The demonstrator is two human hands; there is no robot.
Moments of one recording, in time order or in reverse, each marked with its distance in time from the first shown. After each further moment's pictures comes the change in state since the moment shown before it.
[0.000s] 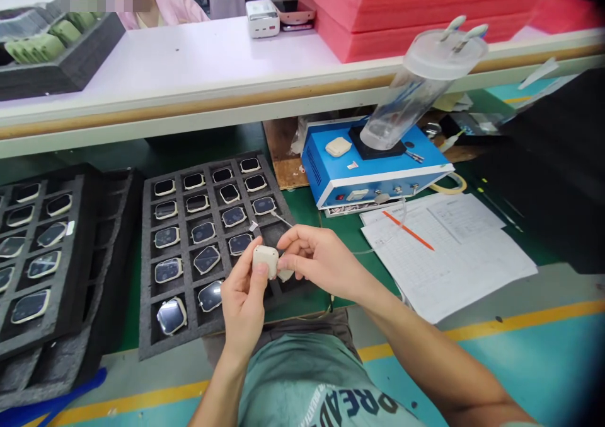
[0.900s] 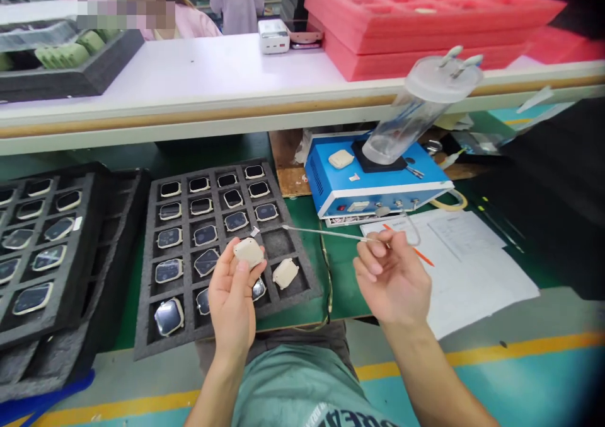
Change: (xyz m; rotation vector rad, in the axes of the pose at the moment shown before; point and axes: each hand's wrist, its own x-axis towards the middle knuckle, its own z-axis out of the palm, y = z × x) left_hand 0.008 0.015 0.013 -0.377 0.211 -0.048; right_hand -0.035 0.034 -0.039 0.655 0.576 -0.272
